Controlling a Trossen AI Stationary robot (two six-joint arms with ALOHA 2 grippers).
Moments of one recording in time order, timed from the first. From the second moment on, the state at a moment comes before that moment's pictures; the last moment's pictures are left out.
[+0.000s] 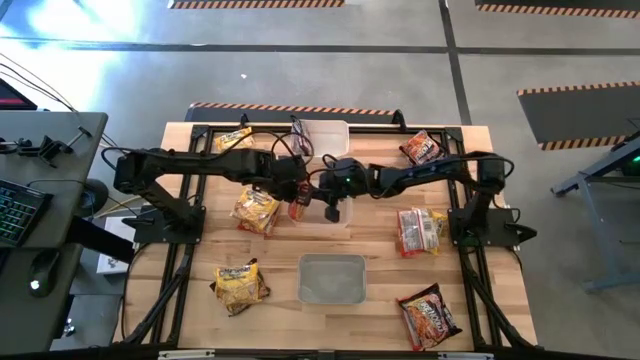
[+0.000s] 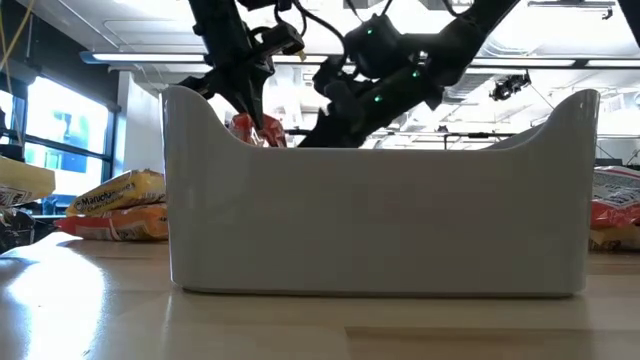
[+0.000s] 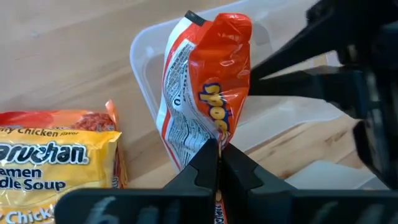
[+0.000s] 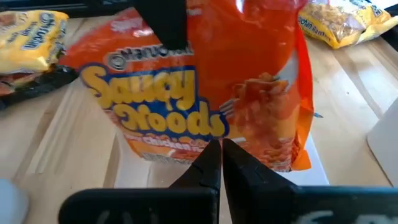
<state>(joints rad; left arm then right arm) 0.12 1.57 1.28 -0.87 -0.06 -1.07 -0.17 1.84 1.05 0.27 -0.16 -0.04</state>
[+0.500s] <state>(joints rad) 0.11 1.57 1.28 -0.87 -0.06 -1.07 -0.18 1.85 1.05 0.29 -0.17 -0.03</state>
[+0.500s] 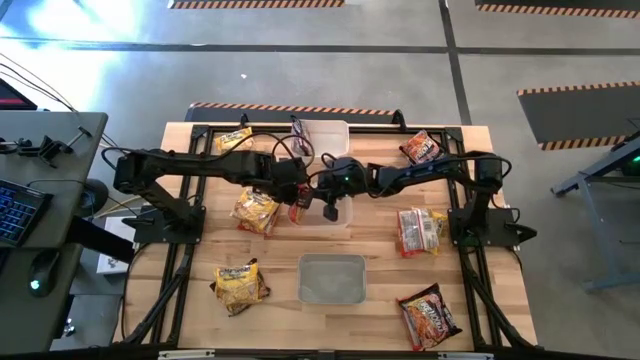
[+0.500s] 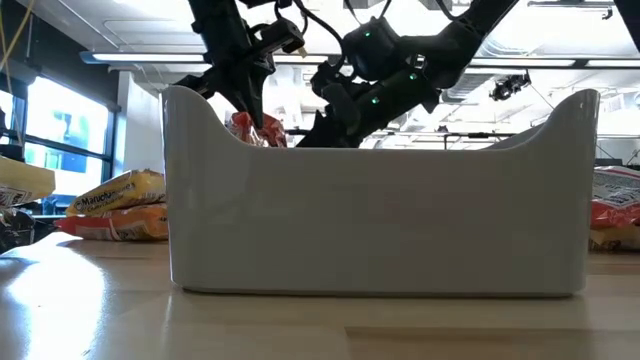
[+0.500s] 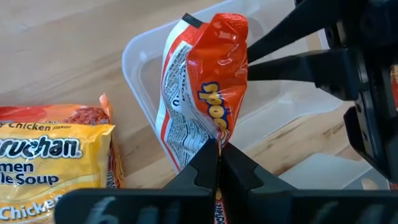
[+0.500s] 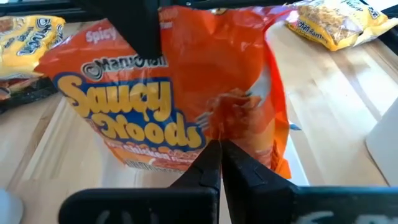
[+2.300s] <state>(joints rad) 0.04 1.41 1.07 -0.68 -0.24 -0.72 -0.22 1.87 1.05 0.37 -0.17 -0.03</state>
